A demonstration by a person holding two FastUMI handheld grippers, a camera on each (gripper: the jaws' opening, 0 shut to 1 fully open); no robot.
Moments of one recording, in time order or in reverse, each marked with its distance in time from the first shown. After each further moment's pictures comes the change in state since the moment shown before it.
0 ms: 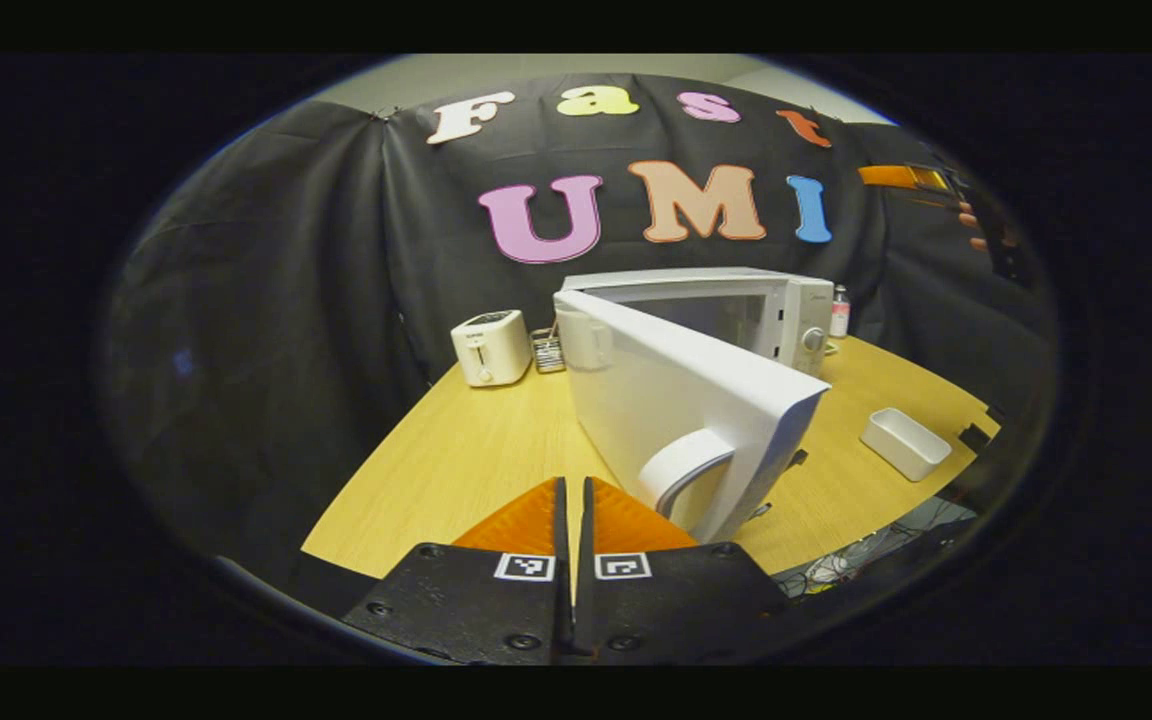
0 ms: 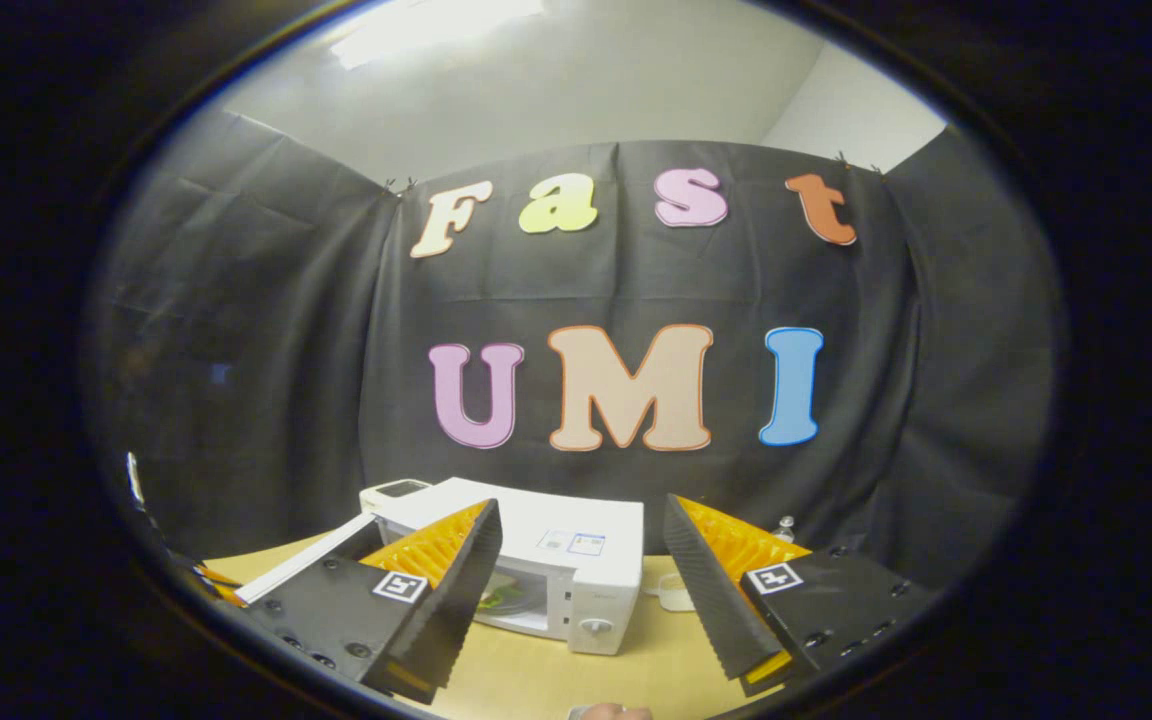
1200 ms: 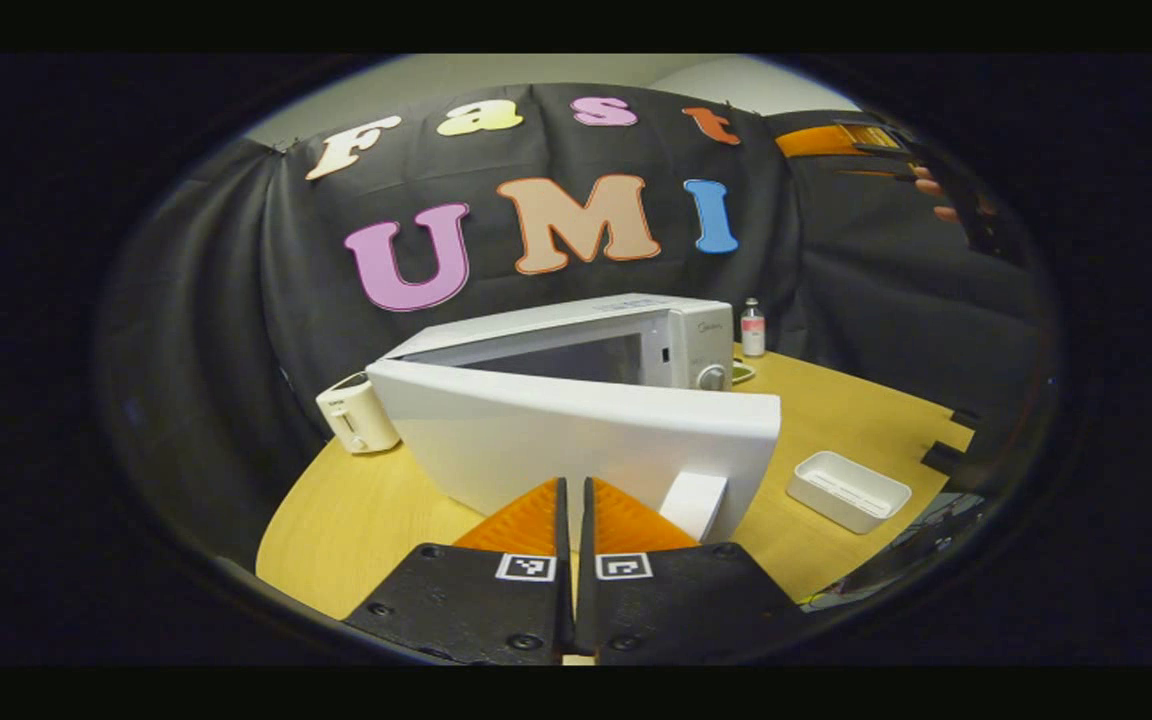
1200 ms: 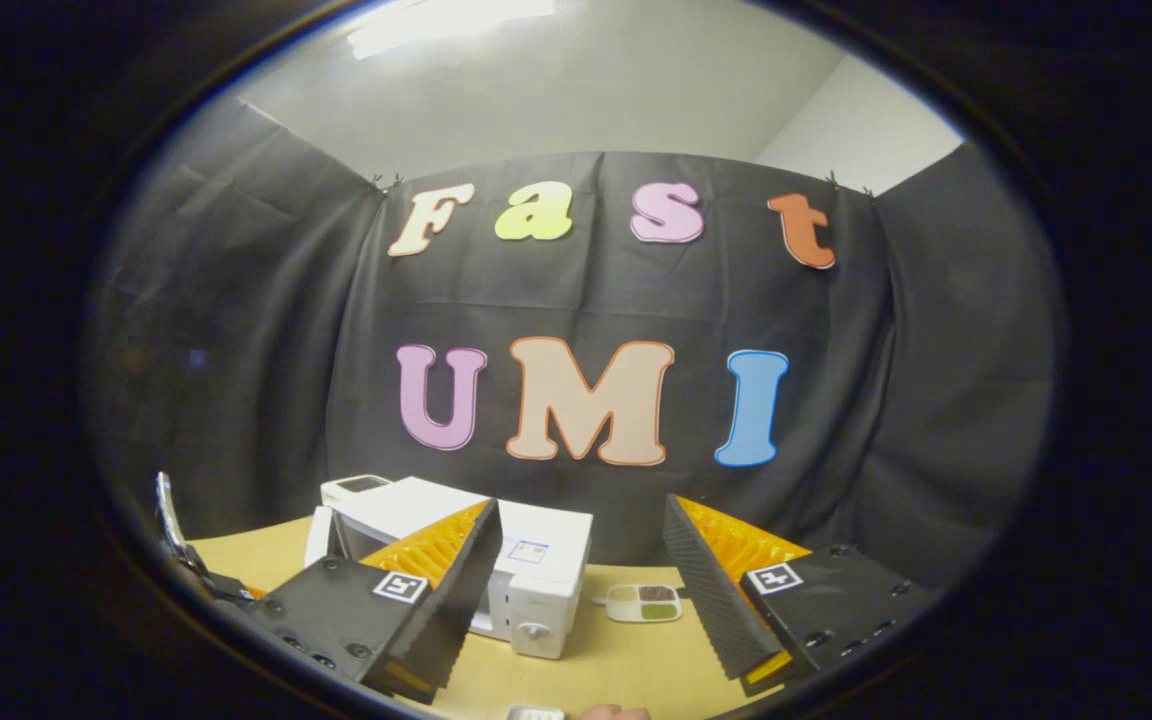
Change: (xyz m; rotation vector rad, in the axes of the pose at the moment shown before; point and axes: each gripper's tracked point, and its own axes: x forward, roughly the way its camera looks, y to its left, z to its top) left arm 0.084 -0.136 0.068 0.110 -0.116 -0.218; right arm -0.007 -0.049 0.020 -0.089 -0.022 -0.065
